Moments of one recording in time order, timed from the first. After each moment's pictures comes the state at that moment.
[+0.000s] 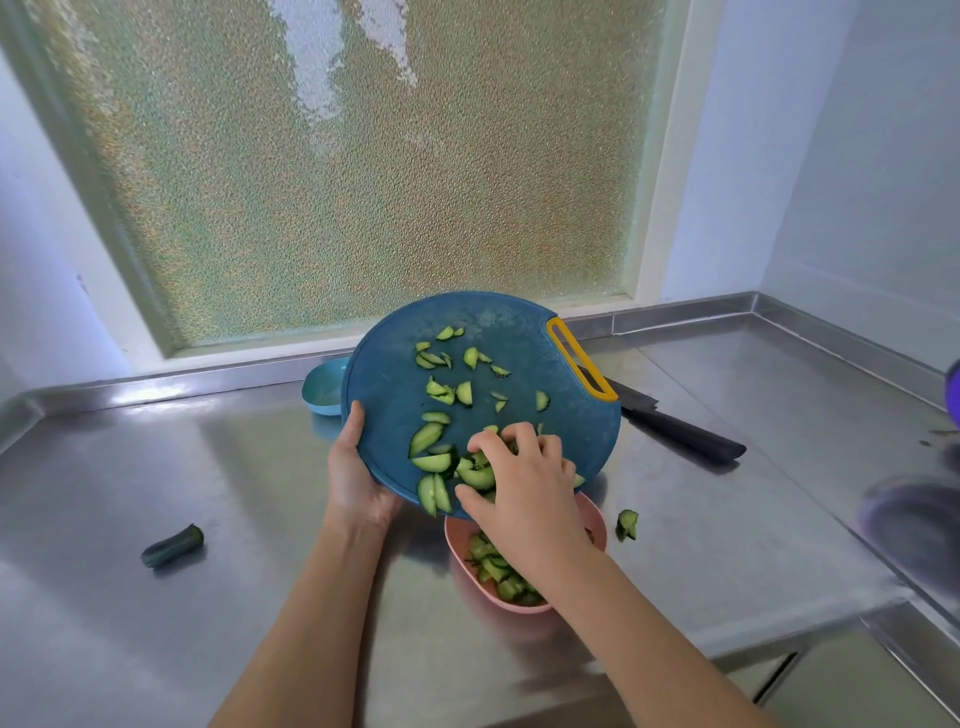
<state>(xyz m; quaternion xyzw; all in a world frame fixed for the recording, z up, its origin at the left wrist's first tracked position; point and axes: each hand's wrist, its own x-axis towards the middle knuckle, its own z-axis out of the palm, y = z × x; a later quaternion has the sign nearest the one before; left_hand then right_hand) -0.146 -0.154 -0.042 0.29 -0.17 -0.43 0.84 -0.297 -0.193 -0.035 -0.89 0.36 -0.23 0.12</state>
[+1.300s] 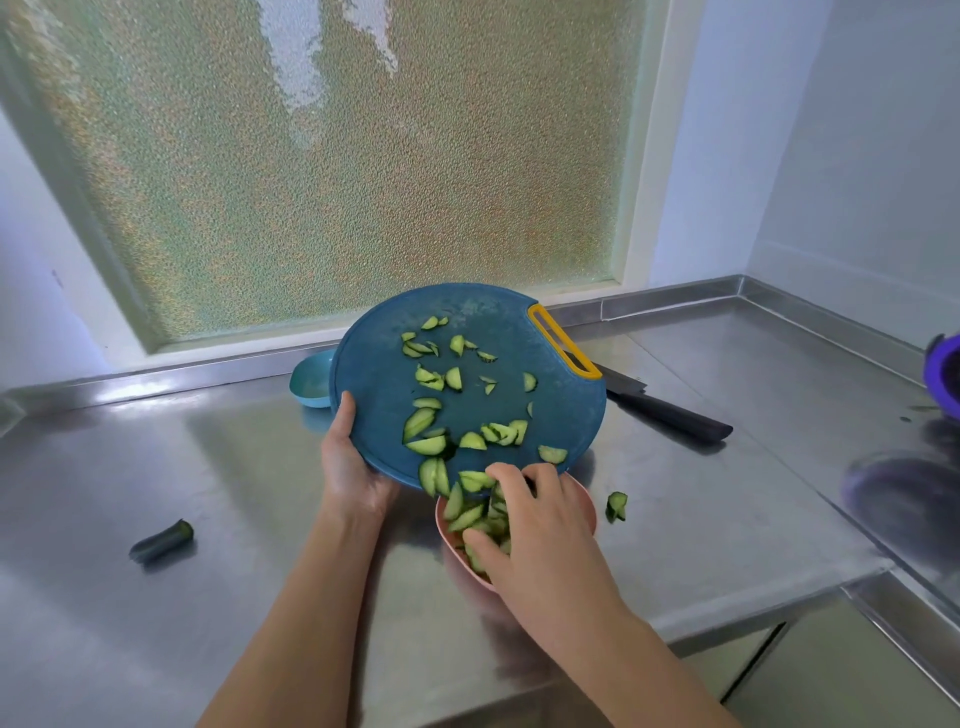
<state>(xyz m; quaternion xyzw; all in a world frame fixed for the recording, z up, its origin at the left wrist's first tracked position) -0.144 -0.159 -0.048 0.29 -0.13 -0.42 0.85 -0.338 -0.153 -0.036 -0.89 0.38 -0.21 0.15</state>
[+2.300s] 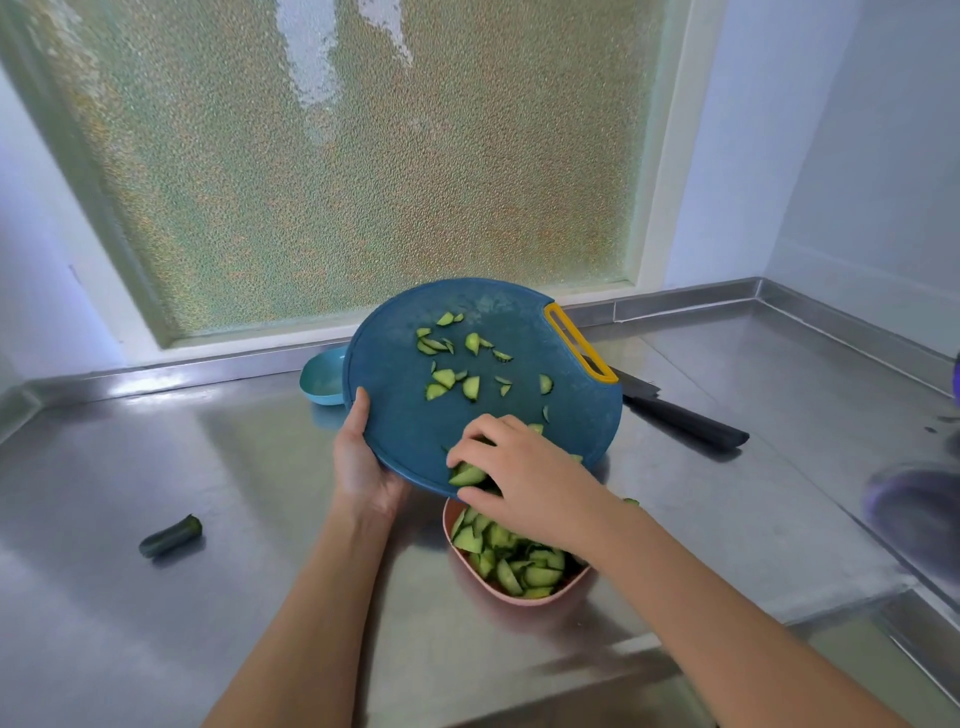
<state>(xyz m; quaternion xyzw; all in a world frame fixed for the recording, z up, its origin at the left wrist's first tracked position) -0.147 -0.159 -0.048 0.28 -0.16 -0.44 0.84 -0.305 -0.217 -0.023 -0.97 0.15 -0.17 0.09</state>
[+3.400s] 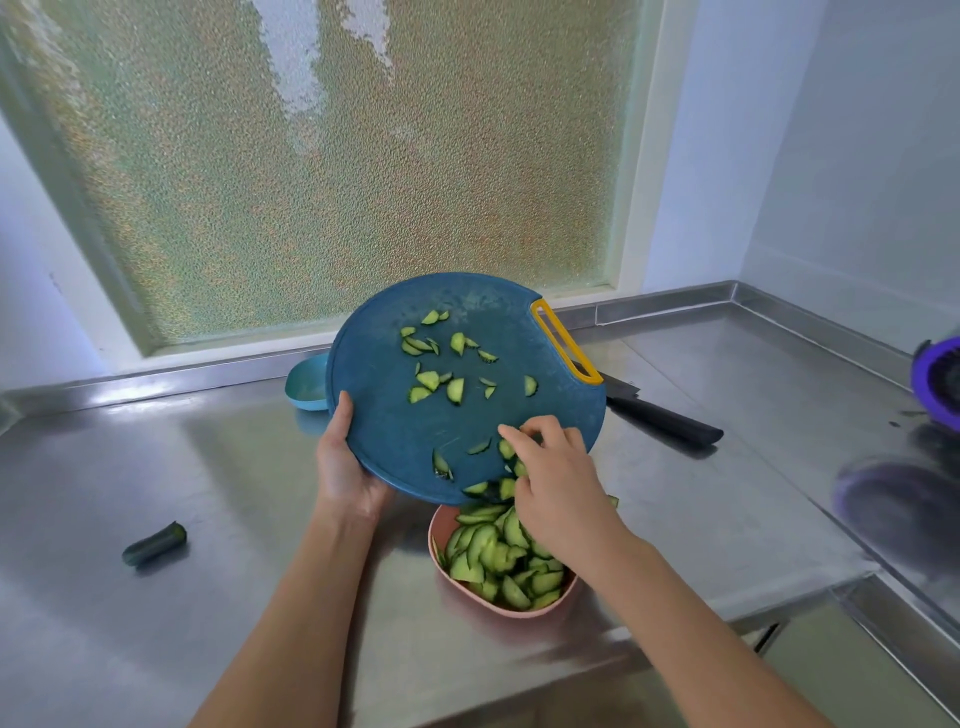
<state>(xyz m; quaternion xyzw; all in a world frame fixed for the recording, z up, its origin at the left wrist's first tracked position) -0.148 -0.158 -0.048 0.27 -0.16 -0.42 0.85 -0.333 -0.213 -0.035 -0.90 0.37 -0.20 0.14</state>
